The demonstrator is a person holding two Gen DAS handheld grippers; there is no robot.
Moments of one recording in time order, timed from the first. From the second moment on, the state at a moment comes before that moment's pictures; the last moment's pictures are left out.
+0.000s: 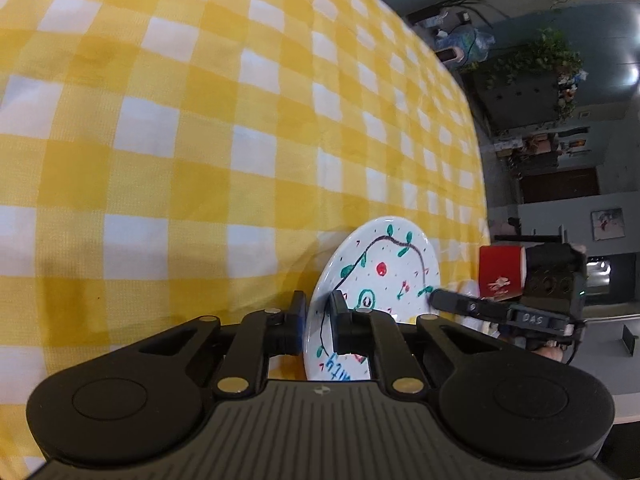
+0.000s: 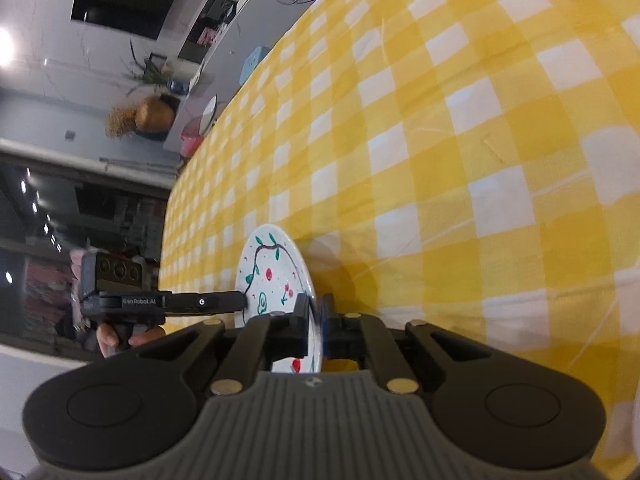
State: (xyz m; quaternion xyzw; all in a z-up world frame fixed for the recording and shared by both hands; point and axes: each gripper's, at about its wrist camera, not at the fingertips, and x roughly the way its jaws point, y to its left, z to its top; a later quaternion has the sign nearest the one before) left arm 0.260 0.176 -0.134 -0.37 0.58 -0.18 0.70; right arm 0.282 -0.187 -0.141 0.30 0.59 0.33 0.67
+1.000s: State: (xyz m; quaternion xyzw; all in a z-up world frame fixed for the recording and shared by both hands) left arm 0.243 0.052 -0.096 -0.26 0.61 -0.26 0.70; right arm 0.182 -0.282 -0.109 0.34 0.58 0.26 0.69
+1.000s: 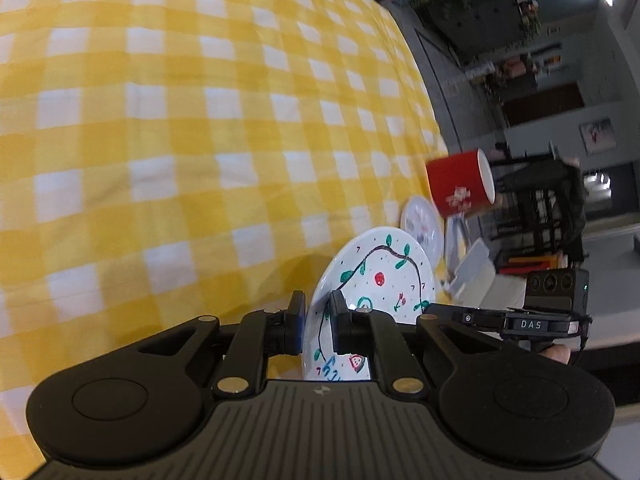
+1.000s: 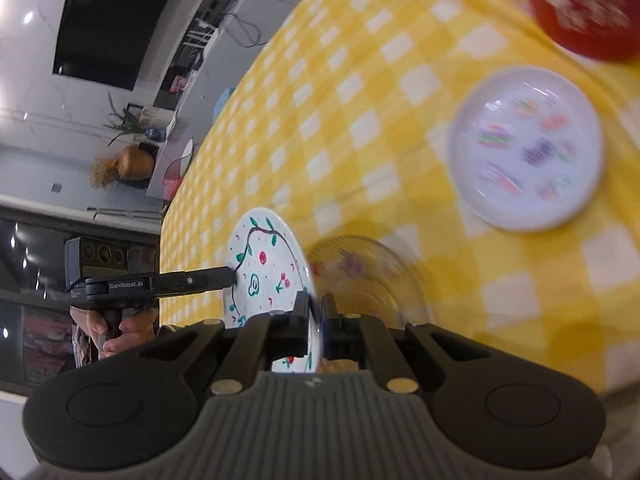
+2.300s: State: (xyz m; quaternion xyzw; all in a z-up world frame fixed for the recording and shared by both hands) left arm 0.228 -0.013 -0.096 -0.12 0.63 -0.23 0.73; right arm 0.151 -0.300 -0.120 0.27 0.58 0.18 0.75
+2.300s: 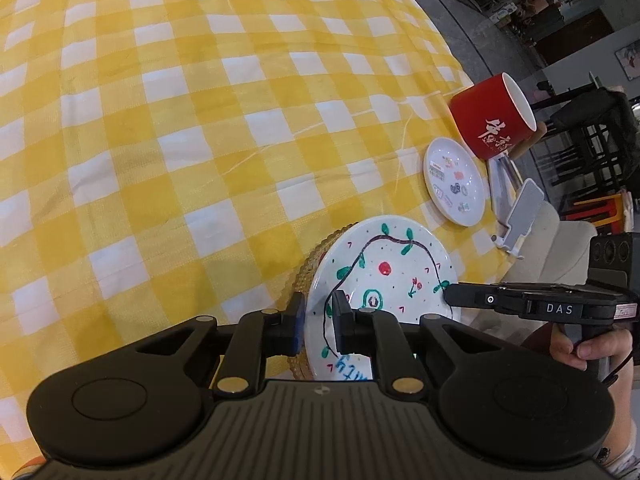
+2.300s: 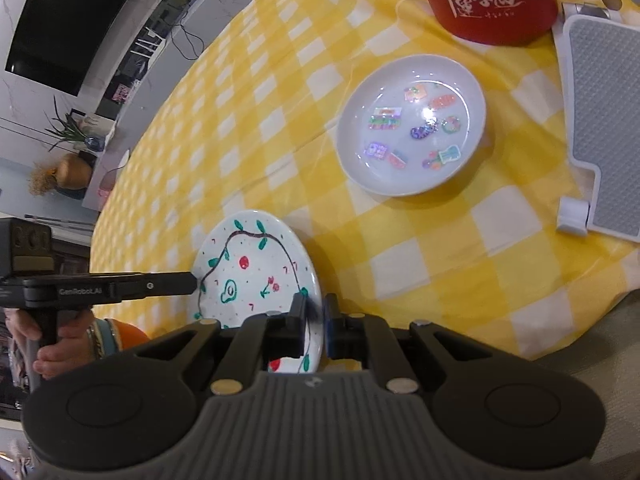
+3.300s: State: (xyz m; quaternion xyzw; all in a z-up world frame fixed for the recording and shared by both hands) left arm 0.204 -0.021 -0.055 0.03 0.56 -0.12 0.82; right arm 0.153 -0.273 -0.105 0.19 0.54 0.17 0.80
